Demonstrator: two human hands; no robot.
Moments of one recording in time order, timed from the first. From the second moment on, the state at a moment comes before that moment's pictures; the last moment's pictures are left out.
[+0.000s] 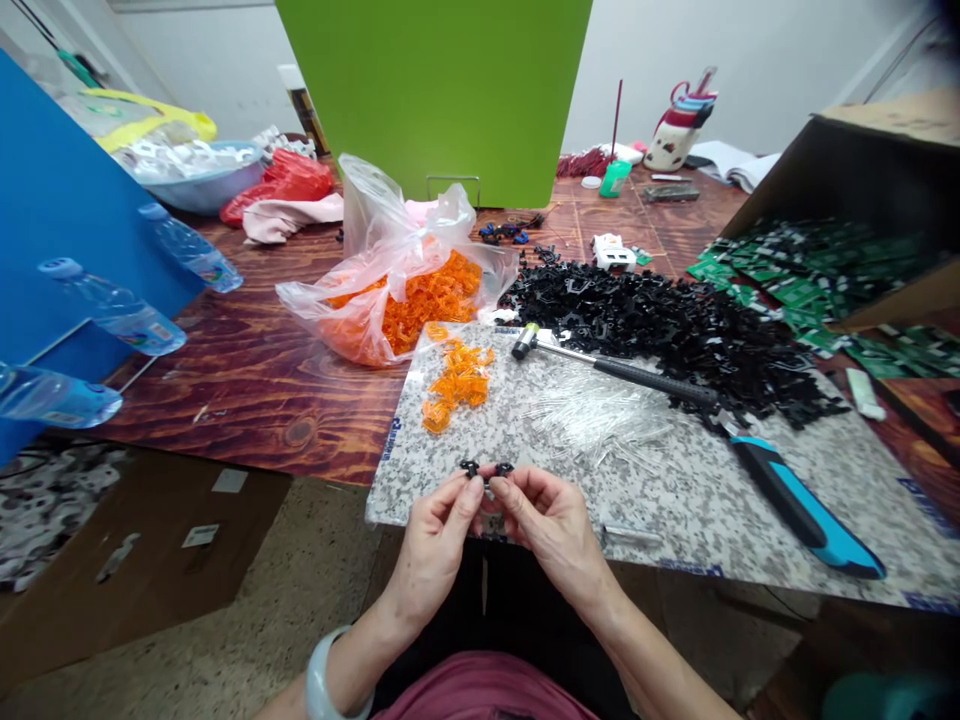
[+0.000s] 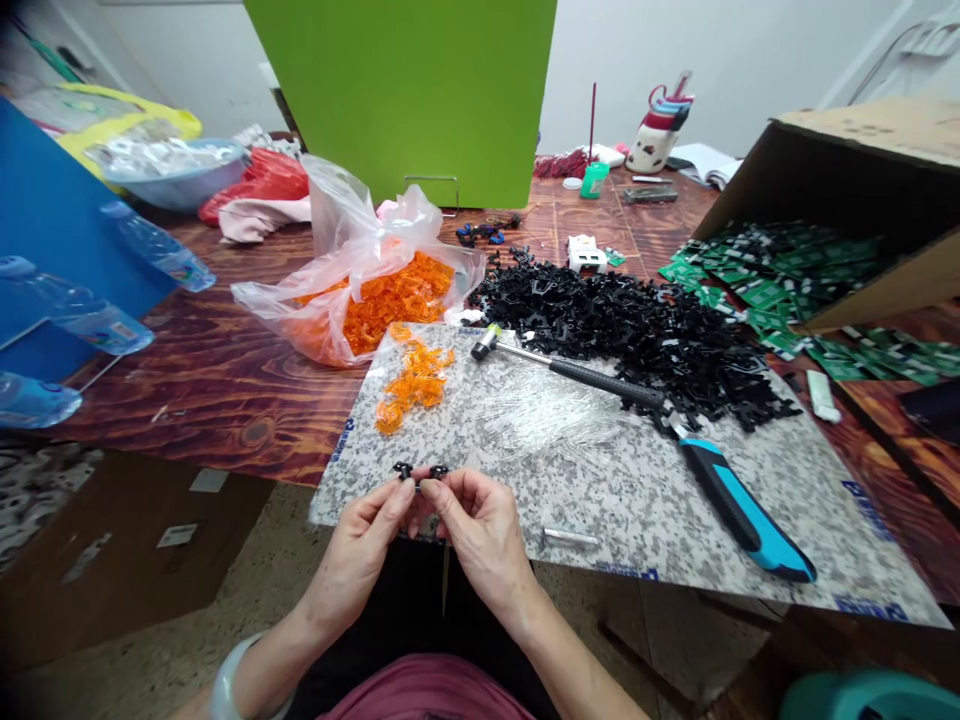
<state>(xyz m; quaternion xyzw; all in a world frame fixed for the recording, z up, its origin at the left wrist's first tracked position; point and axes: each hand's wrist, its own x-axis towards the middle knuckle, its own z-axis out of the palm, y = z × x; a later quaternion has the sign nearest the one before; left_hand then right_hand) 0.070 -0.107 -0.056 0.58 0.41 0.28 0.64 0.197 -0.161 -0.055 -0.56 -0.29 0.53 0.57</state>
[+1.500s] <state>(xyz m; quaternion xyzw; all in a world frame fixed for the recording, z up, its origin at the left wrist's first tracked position) 0.045 -0.093 -0.044 0.61 0.37 0.25 0.66 0.213 -0.135 -0.019 -0.58 -0.64 0.33 0.38</state>
